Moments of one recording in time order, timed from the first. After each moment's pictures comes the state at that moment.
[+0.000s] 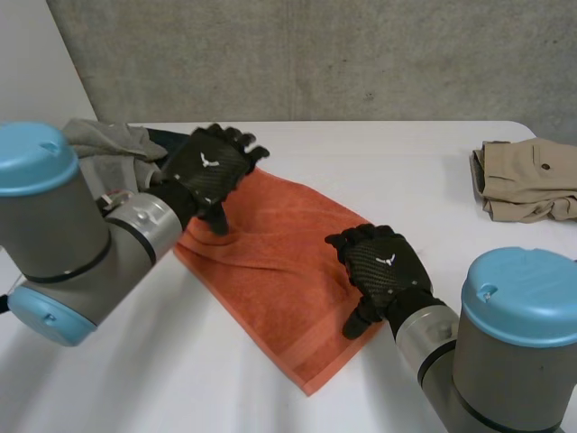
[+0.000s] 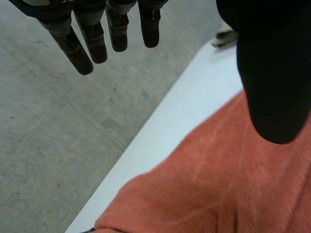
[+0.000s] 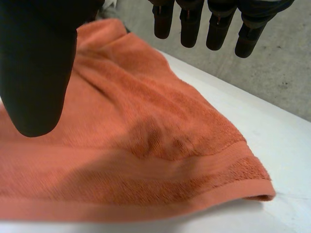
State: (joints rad) left arm 4.27 -1.92 -1.49 3.31 -1.29 3.65; right arm 2.23 -1.28 1.78 -0.19 1.63 3.05; left_hand 0.21 0.20 0.21 0.20 0.05; right_hand 0.22 0.21 0.21 0.21 0.04
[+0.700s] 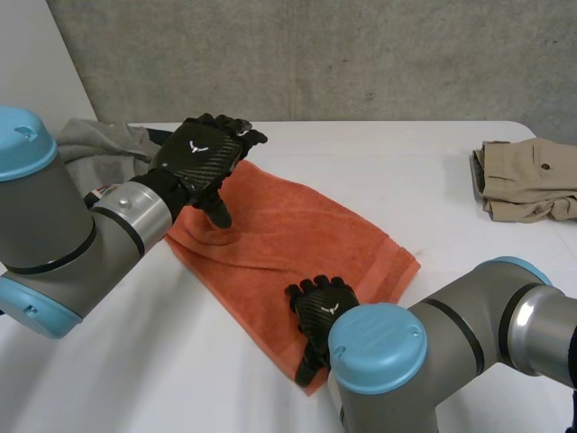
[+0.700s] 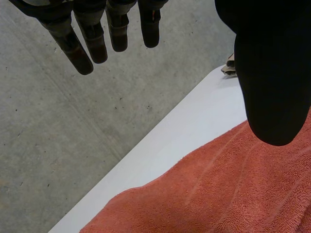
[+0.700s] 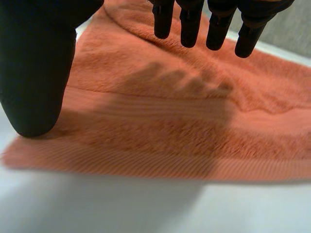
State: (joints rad) left arm 4.30 -1.89 -1.48 3.30 -1.26 3.49; right arm 2.47 -0.96 1.58 -0.17 1.83 3.18; left_hand 0.21 0.20 0.21 0.20 0.05; right_hand 0.22 0.21 0.21 0.21 0.04
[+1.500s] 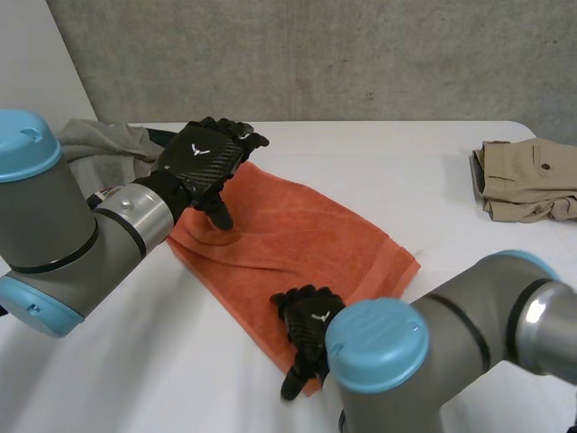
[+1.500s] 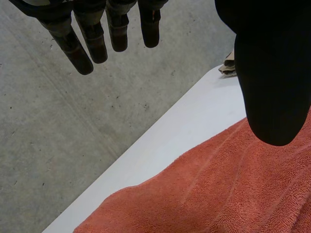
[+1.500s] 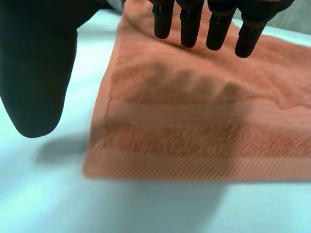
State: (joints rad) left arm 4.30 -1.90 -1.47 3.30 -1.24 3.48; right arm 2.49 -0.99 1.57 -0.08 1.76 3.29; left_hand 0.21 0.20 0.21 0.20 0.05; right_hand 0.22 0.21 0.21 0.21 0.04
